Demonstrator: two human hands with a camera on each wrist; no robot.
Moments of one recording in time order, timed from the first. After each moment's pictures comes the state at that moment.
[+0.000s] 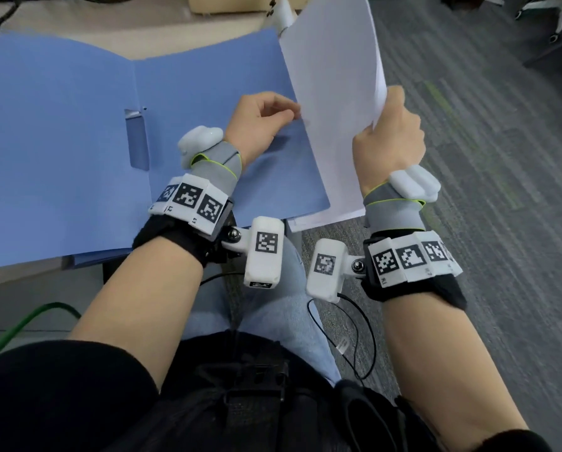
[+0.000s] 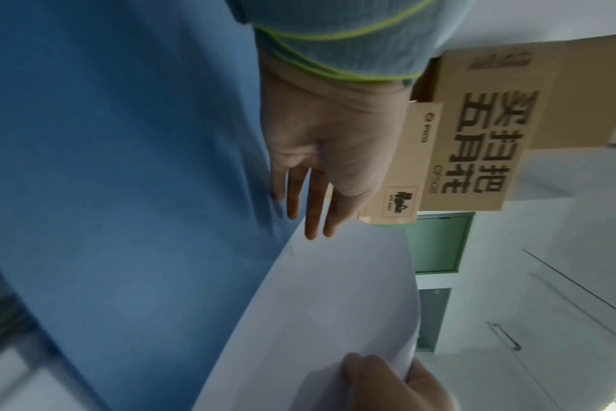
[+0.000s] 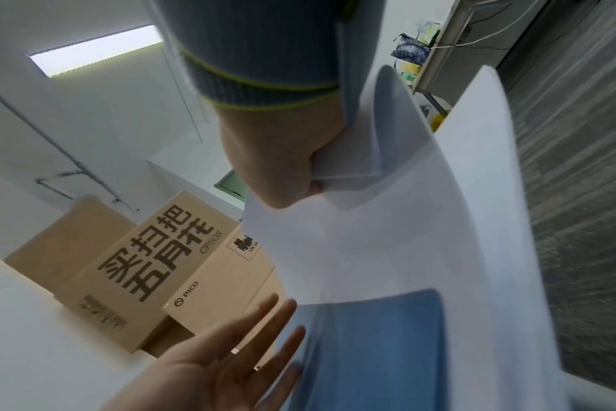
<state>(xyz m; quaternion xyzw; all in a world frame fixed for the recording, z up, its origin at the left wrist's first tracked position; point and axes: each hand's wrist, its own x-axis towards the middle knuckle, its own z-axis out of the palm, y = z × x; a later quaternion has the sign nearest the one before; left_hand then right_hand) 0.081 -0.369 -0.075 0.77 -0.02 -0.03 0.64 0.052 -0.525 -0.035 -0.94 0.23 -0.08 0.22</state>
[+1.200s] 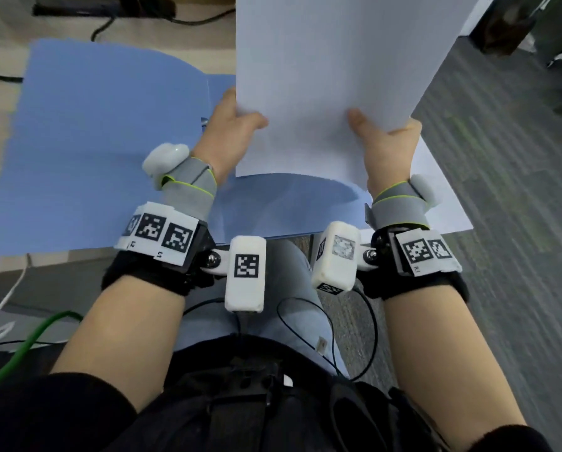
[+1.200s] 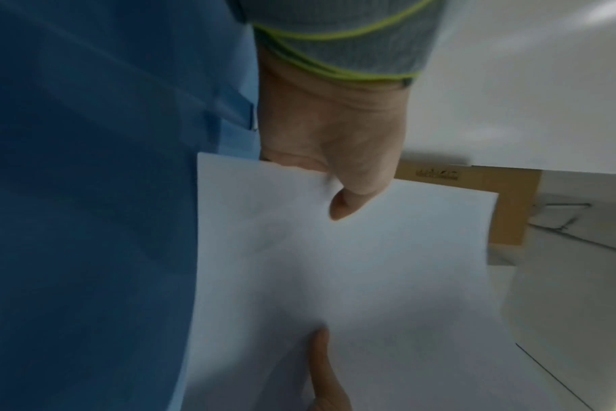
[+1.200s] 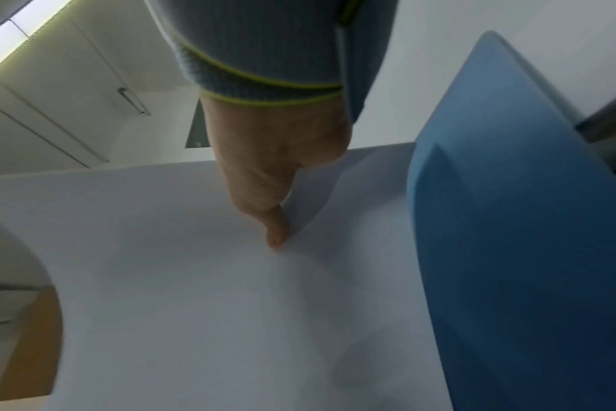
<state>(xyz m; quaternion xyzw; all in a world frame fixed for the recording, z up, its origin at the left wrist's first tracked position) 0.038 -0.264 -0.046 0.73 0.07 0.06 0.68 0.061 -0.453 -0.051 -0.68 0.04 -0.13 0.73</state>
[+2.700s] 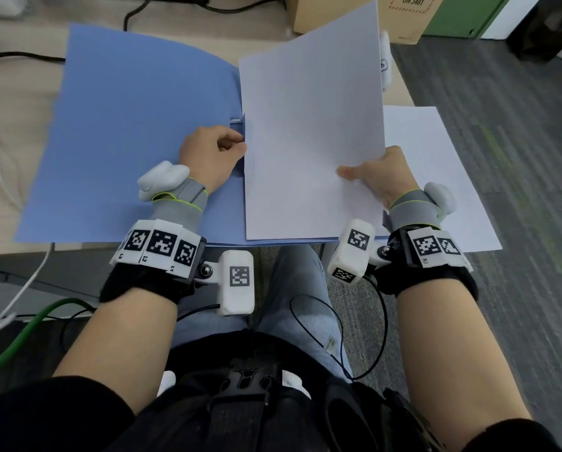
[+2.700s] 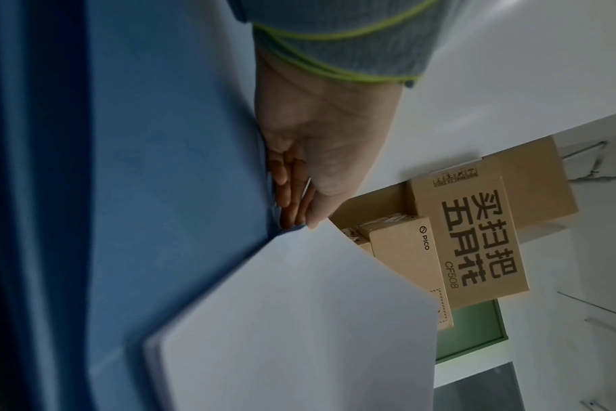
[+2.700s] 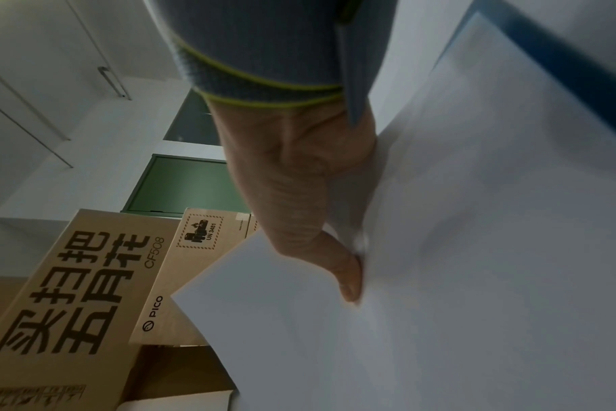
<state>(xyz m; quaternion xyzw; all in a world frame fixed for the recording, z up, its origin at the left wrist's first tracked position) 0.020 -0.208 -0.085 0.89 0.17 0.08 0.42 0.088 -0.448 -0.092 -0.84 0.12 0.12 0.51</state>
